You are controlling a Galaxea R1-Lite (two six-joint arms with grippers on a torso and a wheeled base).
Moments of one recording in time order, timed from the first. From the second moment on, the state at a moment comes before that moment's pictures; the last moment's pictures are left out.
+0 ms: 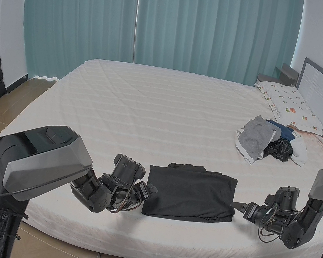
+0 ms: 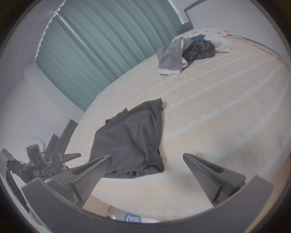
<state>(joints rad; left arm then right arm) -0.54 2.40 -1.12 -0.52 0.02 -0.96 0.13 2.22 -0.42 -1.21 0.19 0.51</state>
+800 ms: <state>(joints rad) -0.53 2.44 -1.27 -0.52 0.10 -0.96 0.12 1.97 -0.16 -1.23 0.05 0.72</state>
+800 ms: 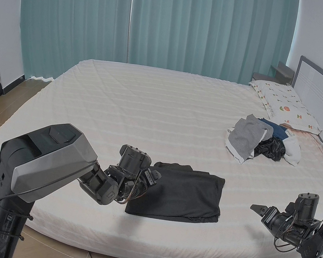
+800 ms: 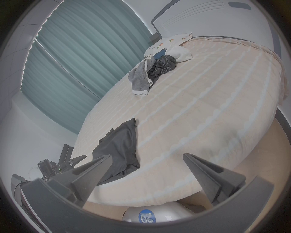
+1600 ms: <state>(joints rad) -0.47 2.55 -1.28 -0.65 0.15 -0.79 0.14 1.98 -0.15 -1.23 0.05 0.73</state>
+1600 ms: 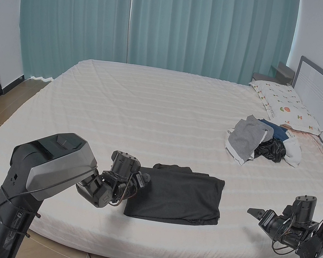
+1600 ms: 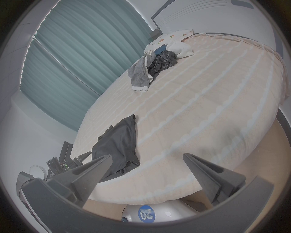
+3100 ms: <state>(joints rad) -0.49 2.51 -1.22 -0.59 0.13 -0.80 0.13 1.98 -0.11 -1.30 0.07 0.75</state>
